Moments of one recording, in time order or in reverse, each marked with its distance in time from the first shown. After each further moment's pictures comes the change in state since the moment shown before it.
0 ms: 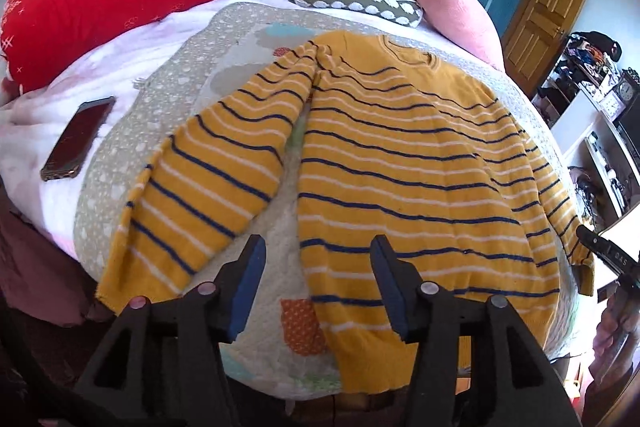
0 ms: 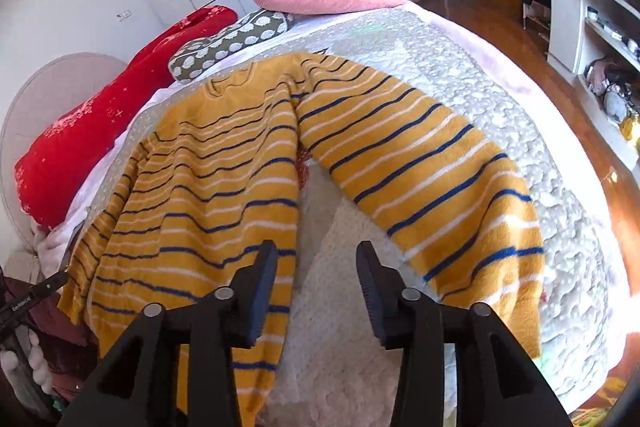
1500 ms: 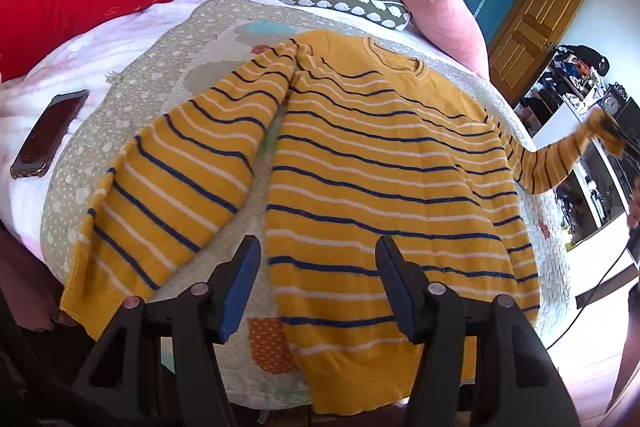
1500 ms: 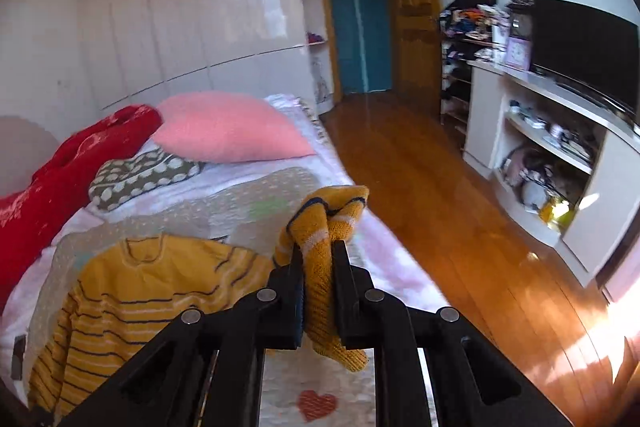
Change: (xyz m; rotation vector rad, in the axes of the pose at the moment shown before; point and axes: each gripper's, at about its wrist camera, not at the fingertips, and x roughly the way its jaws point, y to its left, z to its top) left arm 0.010 0.005 0.009 -0.048 -0.011 -0.085; right arm -0.045 -0.001 0.185 -0.031 -0.314 -0.258
